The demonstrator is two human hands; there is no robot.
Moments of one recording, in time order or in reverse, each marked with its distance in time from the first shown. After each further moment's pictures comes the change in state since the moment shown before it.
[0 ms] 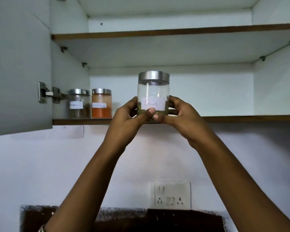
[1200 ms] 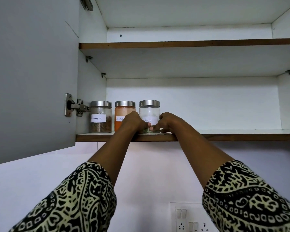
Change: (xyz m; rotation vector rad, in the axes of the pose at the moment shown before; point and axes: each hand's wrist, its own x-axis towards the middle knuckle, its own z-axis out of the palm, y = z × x) left_hand 0.145 -0.104 -0.097 0.735 0.010 -0.426; right_hand 0.177 0.044 0.120 -0.482 -0.160 0.464
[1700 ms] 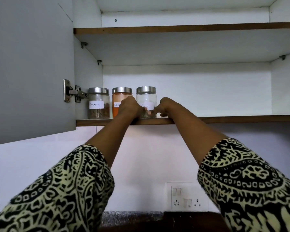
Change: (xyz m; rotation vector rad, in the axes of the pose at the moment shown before) left_hand -0.030 0.006 -0.006 0.004 0.088 0.052; right_hand -0.030 0.000 -0.006 -0.006 0.061 -0.006
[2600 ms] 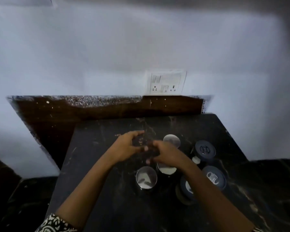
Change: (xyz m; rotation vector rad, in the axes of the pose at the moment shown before) left_hand -0.358 -0.183 0.154 -0.183 -0.919 -0.096; right_hand -0.314 0.291 0.200 -0.107 -0.587 0.150
